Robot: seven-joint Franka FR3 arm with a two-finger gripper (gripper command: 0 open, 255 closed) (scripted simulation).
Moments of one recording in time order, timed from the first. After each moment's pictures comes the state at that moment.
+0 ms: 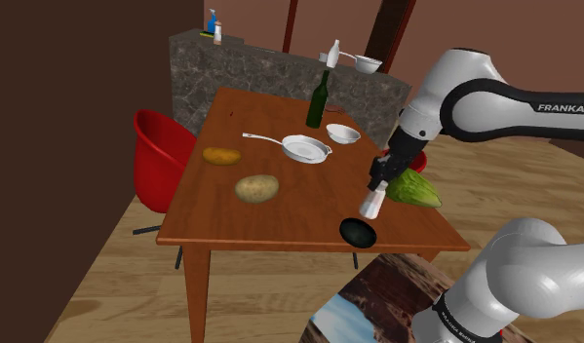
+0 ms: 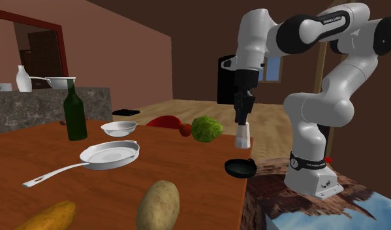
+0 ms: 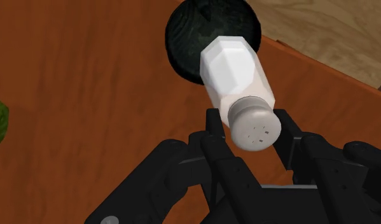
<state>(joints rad) 0.02 -0.88 0.01 -2.76 0.05 1.99 0.20</state>
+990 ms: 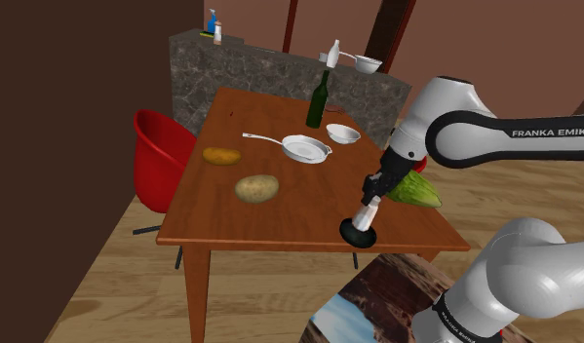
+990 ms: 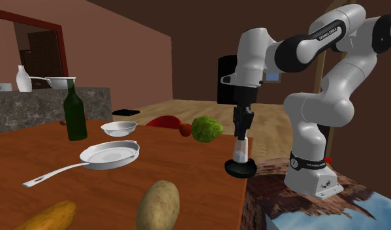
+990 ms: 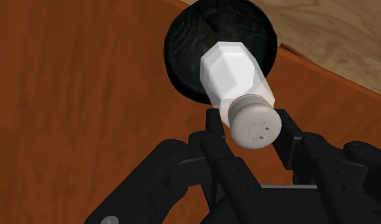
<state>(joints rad) 0.03 -0.85 0.01 -2.87 0.06 2.14 0.19</state>
